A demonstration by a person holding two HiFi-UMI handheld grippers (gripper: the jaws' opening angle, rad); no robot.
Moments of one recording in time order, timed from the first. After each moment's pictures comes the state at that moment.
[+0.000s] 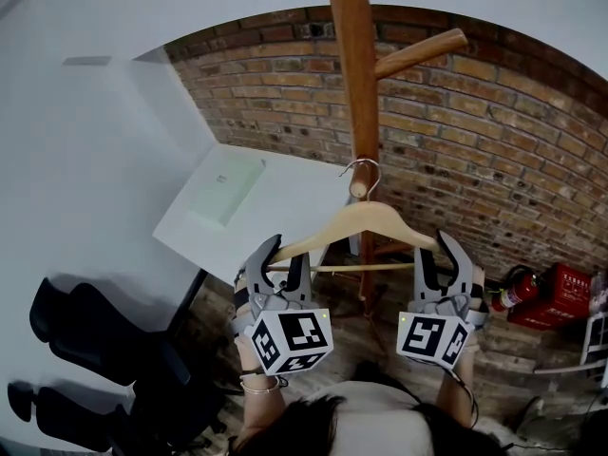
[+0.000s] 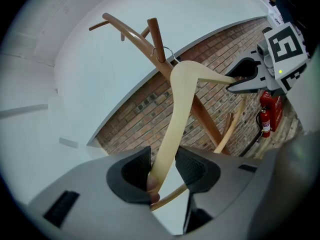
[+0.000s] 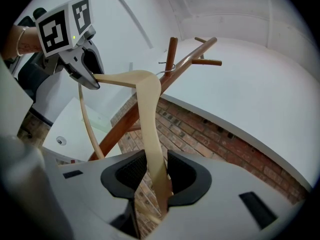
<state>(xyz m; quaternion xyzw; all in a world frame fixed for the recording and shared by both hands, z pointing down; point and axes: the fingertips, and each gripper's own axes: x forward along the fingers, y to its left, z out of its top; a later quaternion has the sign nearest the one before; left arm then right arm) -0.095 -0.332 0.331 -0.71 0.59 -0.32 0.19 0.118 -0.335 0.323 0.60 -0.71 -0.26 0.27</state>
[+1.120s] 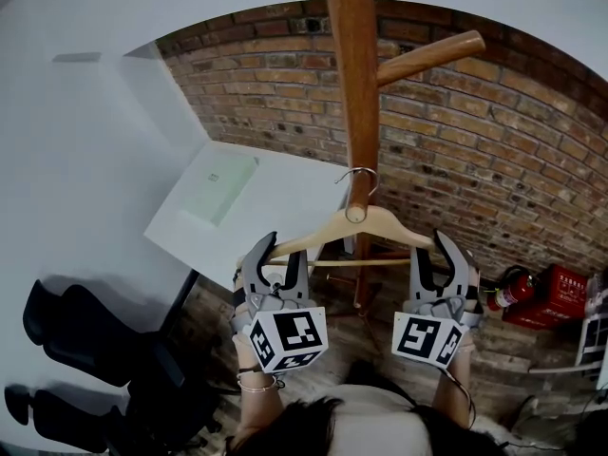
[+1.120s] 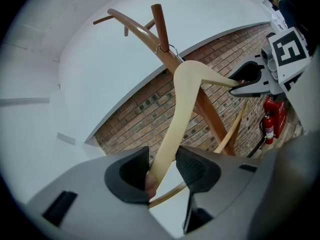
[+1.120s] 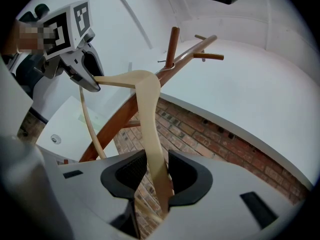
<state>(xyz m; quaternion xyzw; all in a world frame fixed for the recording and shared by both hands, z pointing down) -0.096 -0.357 0.340 -0.72 0.60 -0.29 0.18 0.116 -0.355 0.329 0.60 -0.71 -0.27 0.26</state>
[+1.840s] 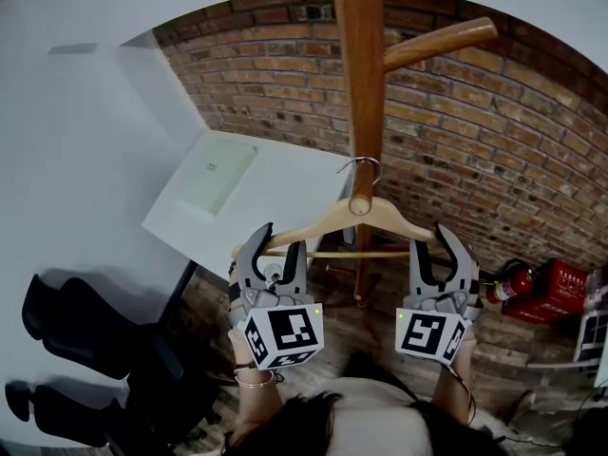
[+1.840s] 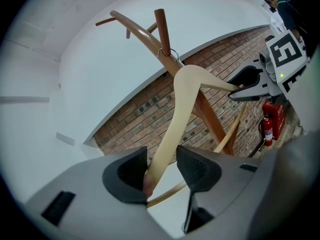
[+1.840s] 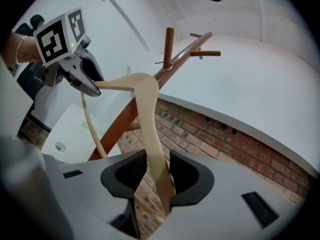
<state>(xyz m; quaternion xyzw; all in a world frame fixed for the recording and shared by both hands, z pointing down) -0.096 -0.353 0.338 -0.73 0.60 -0.28 0.19 0.111 -0.354 0.333 0.59 -0.73 -0.24 0.24</state>
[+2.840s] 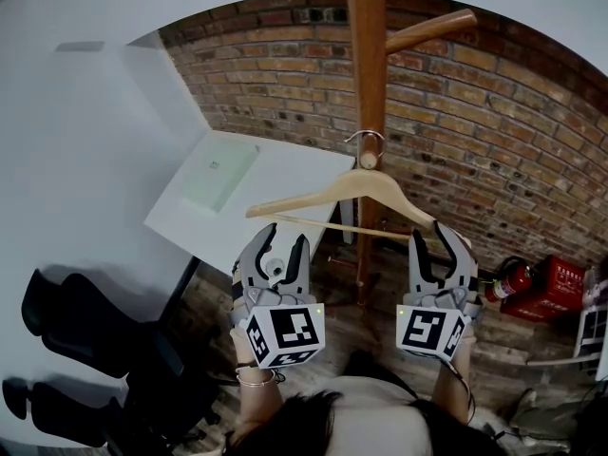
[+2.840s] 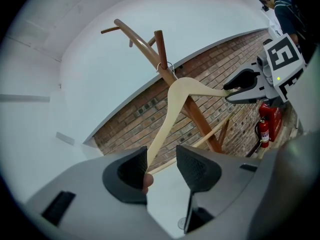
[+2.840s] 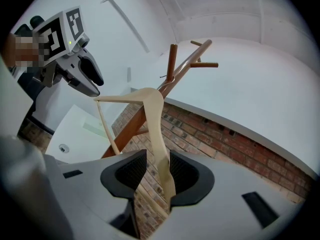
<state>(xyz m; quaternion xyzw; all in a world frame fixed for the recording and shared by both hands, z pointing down) -0.096 -0.322 0.338 -0.74 0.59 -0.27 0.19 0.108 -0.325 0.331 0.60 -0.73 -0.24 0.24</state>
